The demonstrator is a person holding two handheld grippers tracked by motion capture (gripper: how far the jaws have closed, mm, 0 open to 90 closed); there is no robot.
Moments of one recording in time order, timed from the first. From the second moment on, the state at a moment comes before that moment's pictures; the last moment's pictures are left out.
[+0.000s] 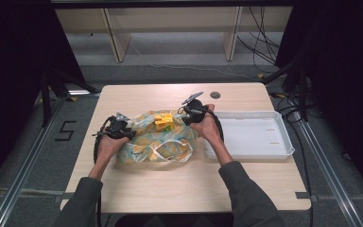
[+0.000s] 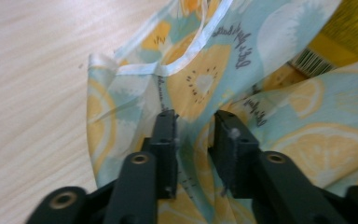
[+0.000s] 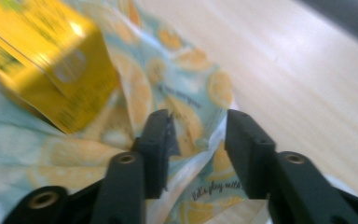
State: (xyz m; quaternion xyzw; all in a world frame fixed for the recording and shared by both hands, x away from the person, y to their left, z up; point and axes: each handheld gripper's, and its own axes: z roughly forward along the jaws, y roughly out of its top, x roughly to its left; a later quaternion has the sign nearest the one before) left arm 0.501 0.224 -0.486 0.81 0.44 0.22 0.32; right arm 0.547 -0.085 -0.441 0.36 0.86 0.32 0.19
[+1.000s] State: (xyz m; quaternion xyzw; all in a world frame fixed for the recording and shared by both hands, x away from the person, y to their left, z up) left arm 0.332 0.191 -0.458 0.80 0.38 0.17 0.43; right arm 0.511 -0.055 -0.412 0.34 0.84 0.39 0.13
